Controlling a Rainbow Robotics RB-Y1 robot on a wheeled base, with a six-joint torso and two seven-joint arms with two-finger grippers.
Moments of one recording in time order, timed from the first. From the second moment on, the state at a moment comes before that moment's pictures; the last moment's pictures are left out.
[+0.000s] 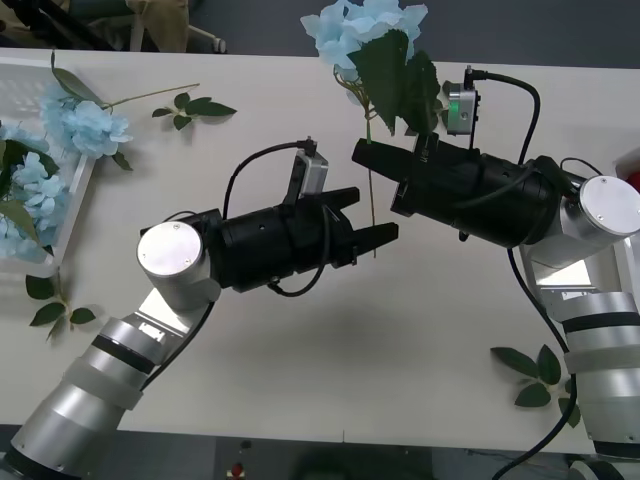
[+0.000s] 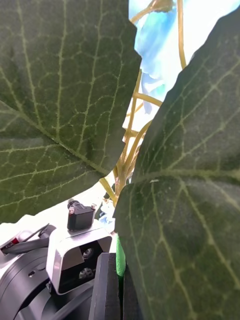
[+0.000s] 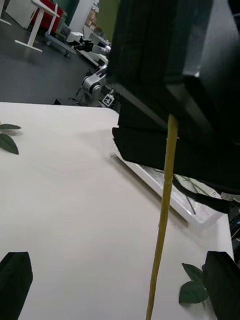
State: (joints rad) right arm -0.35 -0.21 -0.09 -1.53 -1.83 1.16 2.67; left arm -0.33 0.23 -0.34 -1.49 1.74 0.73 -2.69
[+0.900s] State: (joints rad) right arm -0.35 -0.21 -0.09 -1.53 -1.84 1.16 2.67; left arm -0.33 0.23 -0.36 -1.49 1.79 0.69 -2.69
